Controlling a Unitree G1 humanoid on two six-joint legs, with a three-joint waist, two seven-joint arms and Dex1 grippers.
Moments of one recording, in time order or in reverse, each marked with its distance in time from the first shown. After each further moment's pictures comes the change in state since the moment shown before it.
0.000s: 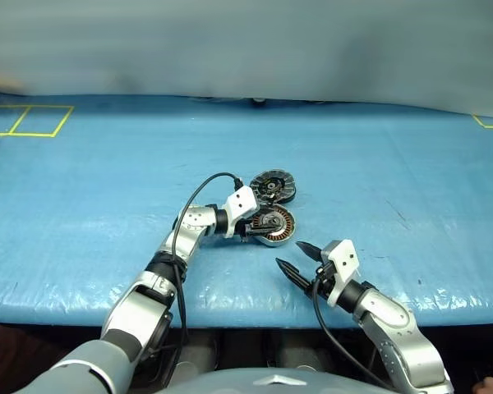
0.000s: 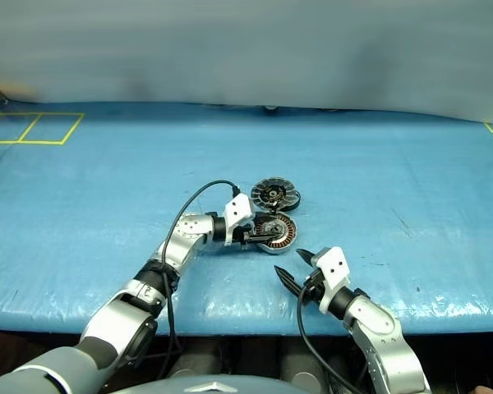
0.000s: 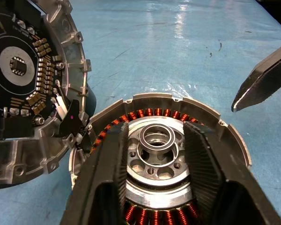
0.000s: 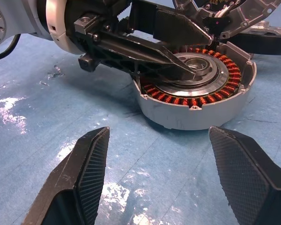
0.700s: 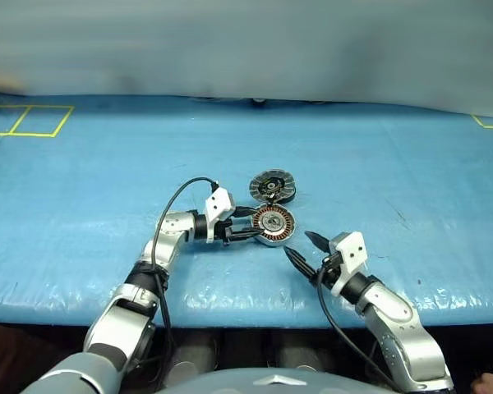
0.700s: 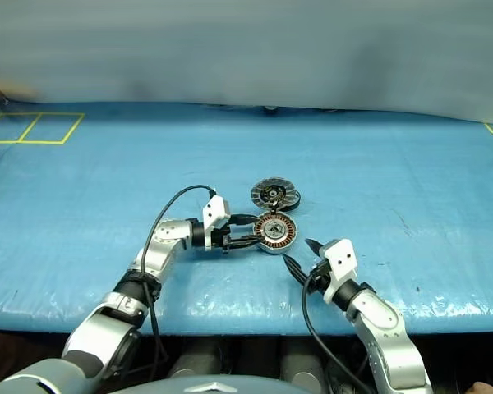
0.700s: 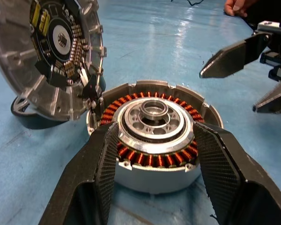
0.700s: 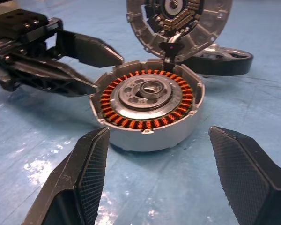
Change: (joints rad) left arm 0.116 0.101 0.054 -0.128 -0.121 0.076 -0.118; right arm -0.056 0.036 -0.059 0.031 0.003 -0.005 -0.085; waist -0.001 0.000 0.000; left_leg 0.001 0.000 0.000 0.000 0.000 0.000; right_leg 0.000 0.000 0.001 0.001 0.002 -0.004
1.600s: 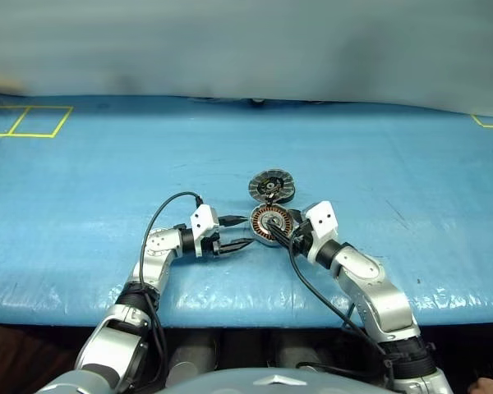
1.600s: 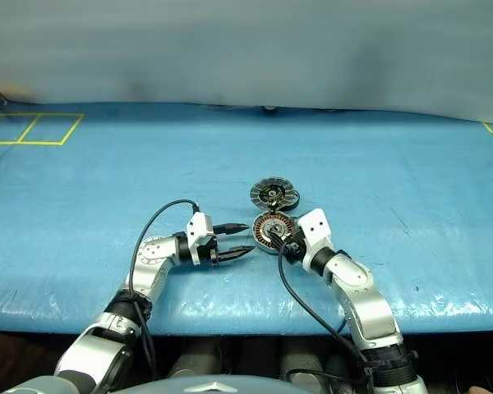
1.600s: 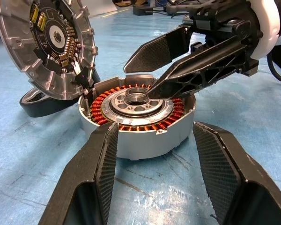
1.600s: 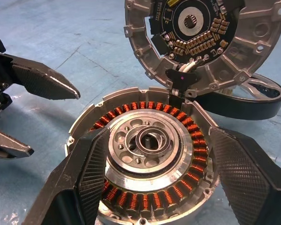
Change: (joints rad) left arm 0.115 0.008 0.045 0.012 -0.056 -0.229 -0.045; right arm -0.261 0.020 0.119 0.101 -0.081 0.159 -0.063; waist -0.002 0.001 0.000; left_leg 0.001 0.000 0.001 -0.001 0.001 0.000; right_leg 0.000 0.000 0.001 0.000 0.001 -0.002
